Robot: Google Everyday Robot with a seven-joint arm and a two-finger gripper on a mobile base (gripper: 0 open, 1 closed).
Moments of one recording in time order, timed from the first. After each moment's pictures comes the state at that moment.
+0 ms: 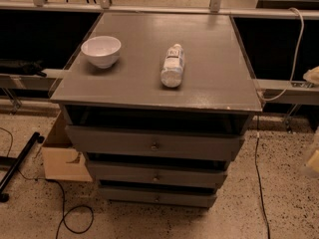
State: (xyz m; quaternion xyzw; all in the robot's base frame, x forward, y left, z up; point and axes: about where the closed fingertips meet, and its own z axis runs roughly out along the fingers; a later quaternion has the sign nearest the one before) arm 0.373 -0.245 0.957 -0.56 0.81 -0.02 0.18
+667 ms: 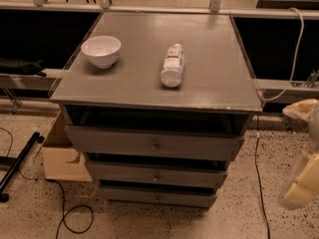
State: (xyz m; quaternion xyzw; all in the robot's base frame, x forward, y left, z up) arm 0.349 -0.222 0.903 -0.55 0.81 0.03 0.17
